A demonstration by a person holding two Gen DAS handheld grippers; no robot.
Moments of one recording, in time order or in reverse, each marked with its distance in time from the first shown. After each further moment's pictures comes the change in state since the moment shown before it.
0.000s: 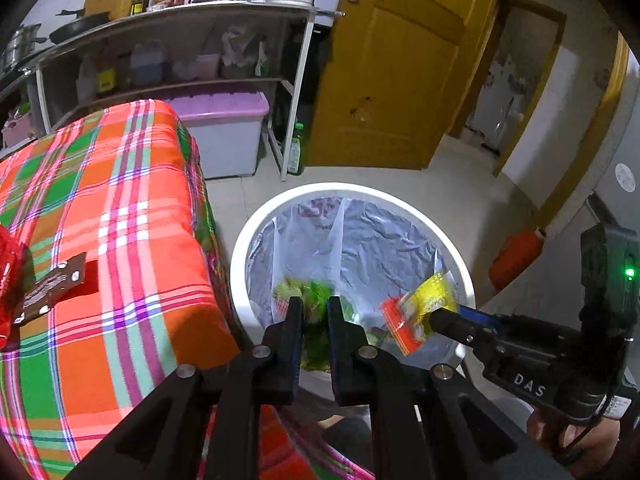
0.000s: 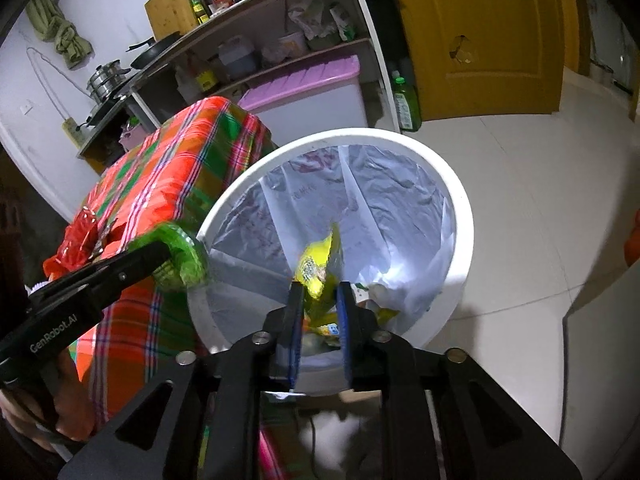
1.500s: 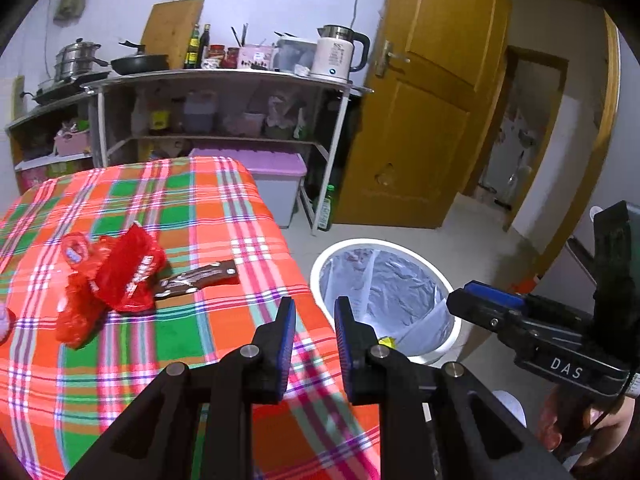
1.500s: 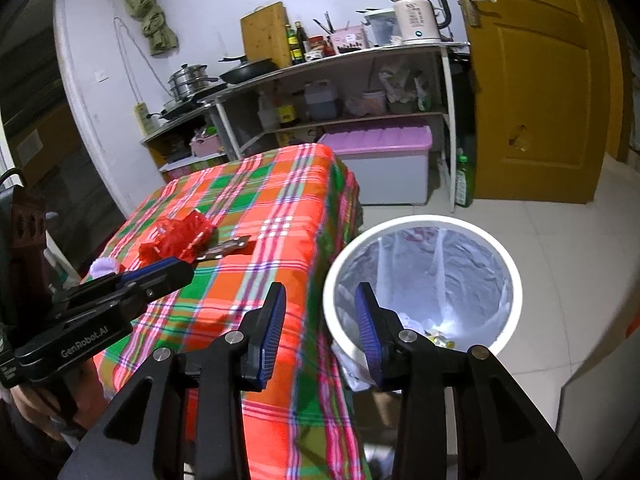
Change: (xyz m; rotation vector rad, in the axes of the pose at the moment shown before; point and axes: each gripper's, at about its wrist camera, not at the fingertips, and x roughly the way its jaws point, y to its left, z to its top) left arm -0.150 0.049 -0.038 -0.068 -0.240 0.063; right arm -0.090 0.117 -0.014 -0.244 -0.183 0.113
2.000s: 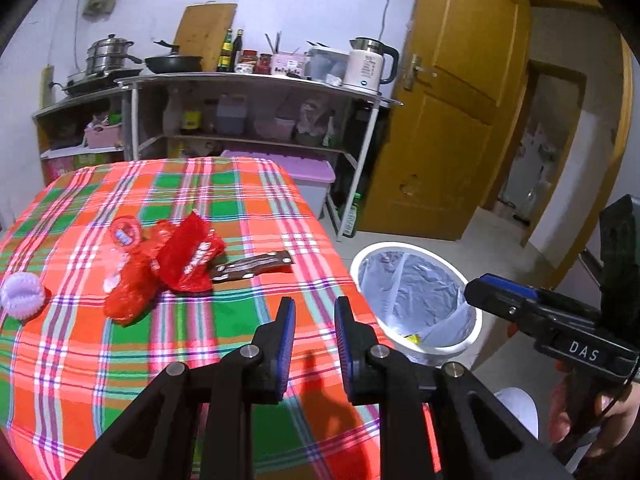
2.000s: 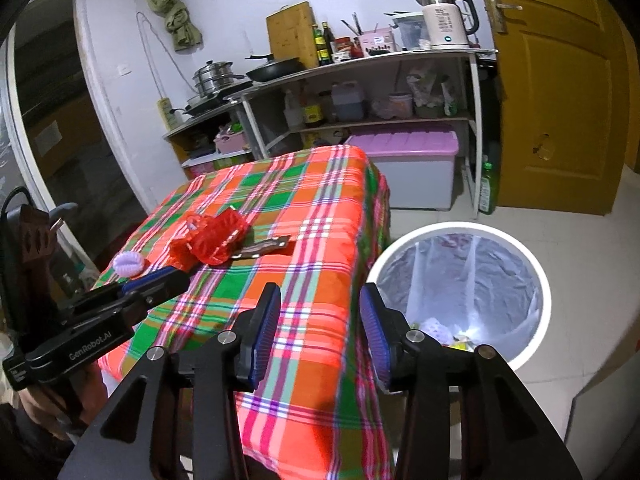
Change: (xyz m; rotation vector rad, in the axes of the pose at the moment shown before) left arm -0.033 0.036 -0.018 -0.056 -0.032 0.073; right arm 0.004 0.029 0.000 -0.042 0.003 0.071
